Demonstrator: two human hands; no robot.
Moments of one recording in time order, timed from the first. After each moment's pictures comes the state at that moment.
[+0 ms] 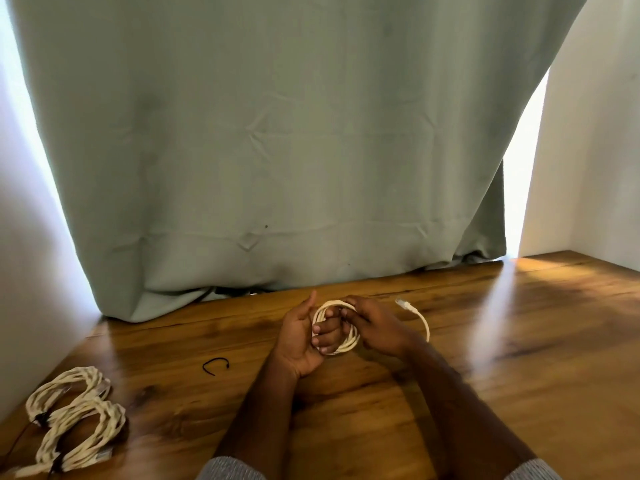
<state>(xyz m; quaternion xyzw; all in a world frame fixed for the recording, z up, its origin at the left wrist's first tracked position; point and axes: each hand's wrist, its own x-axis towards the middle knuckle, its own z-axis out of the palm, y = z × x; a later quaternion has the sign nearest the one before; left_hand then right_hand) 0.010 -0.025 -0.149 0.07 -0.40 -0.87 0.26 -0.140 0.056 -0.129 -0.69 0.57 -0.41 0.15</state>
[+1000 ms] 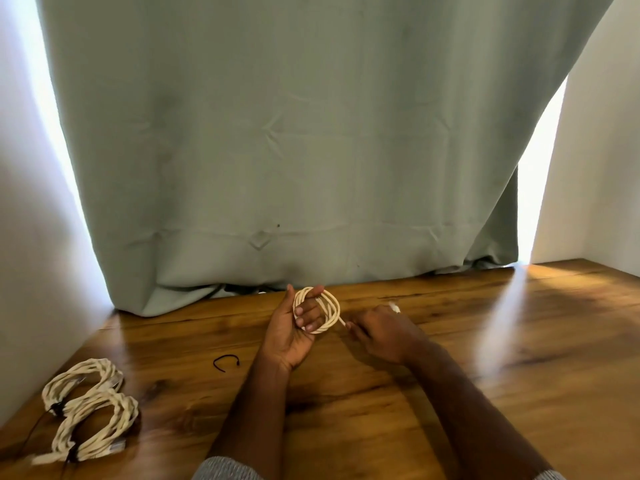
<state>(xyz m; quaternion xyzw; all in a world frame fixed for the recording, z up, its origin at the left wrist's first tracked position) 0.034 -0.045 -0.143 0.03 -0.28 -0.87 0.41 -0.136 0.055 -0.129 -0.73 0.66 -0.16 -0.06</state>
